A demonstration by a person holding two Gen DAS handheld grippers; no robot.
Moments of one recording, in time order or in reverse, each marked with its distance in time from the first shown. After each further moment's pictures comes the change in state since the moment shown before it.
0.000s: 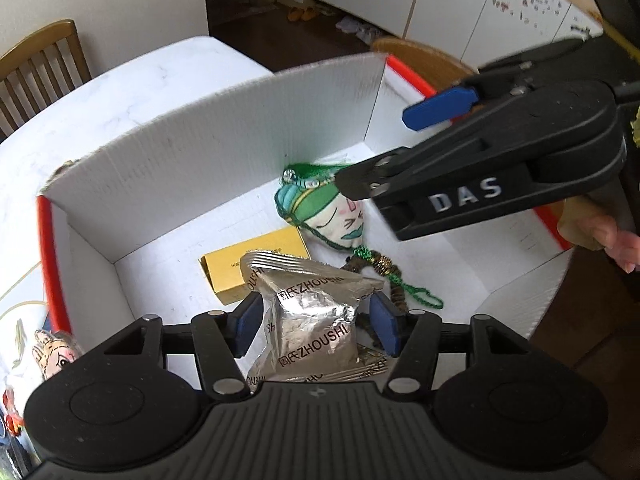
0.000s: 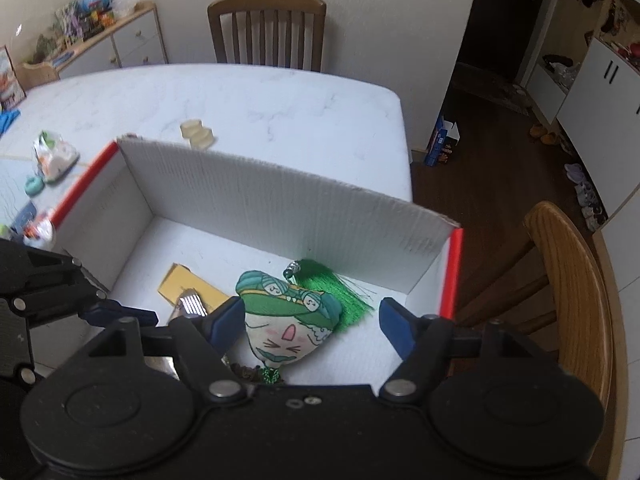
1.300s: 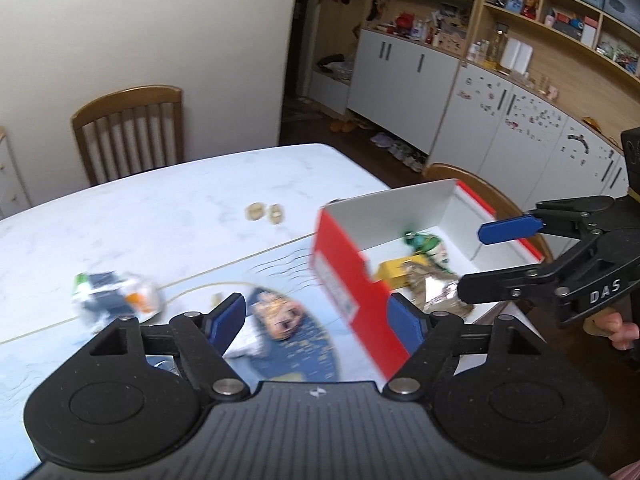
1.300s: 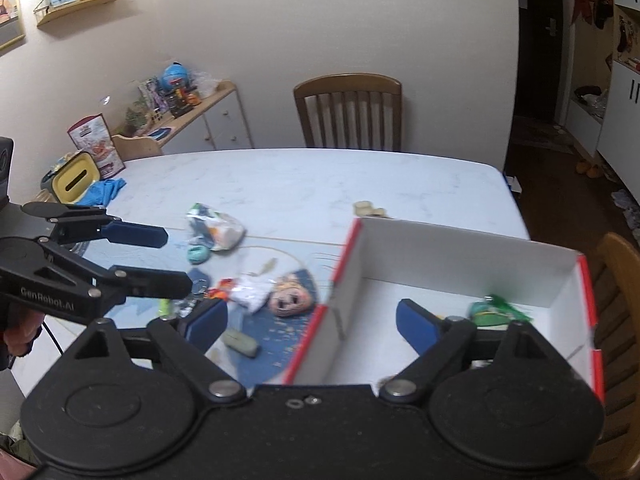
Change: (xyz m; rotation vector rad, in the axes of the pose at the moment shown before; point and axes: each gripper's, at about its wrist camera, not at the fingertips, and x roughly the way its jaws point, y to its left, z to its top) left arm -0.202 0.148 -0.118 -0.100 -0.346 0.035; right arm -0.107 0.163 -0.007 0.056 -0.224 0.187
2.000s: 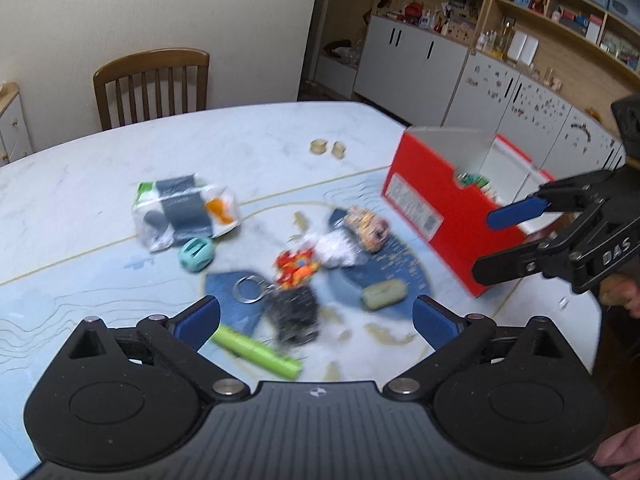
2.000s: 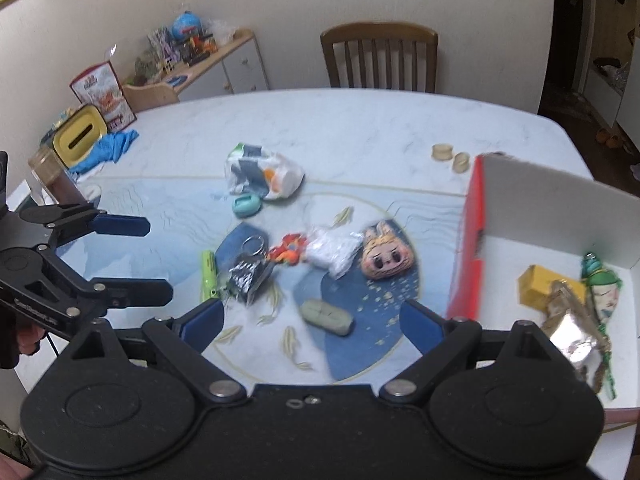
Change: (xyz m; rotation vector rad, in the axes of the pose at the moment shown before) left arm 0.005 0.114 -0.094 -0.010 0.034 -0.028; right arm 0.087 0.097 -0.023 0.006 0.144 0.004
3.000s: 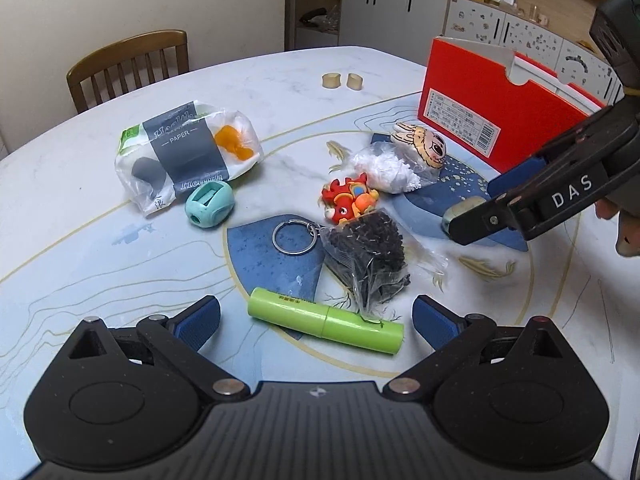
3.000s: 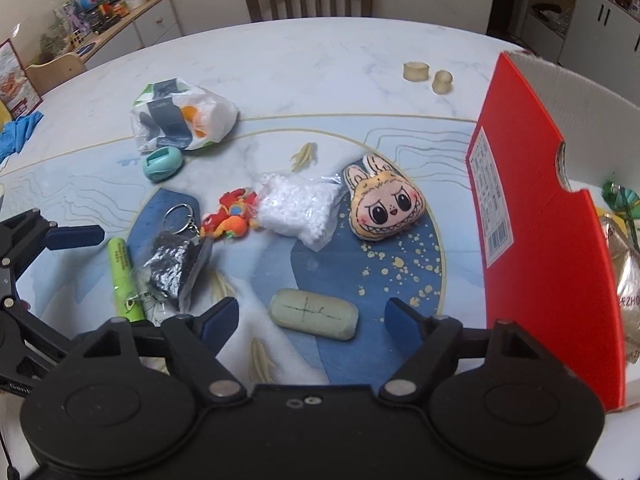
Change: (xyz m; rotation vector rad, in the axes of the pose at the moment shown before) left arm 0.075 0.038 -0.037 0.161 0.065 0.015; right arm 0.109 0.010 -0.006 0.158 0.118 -0.206
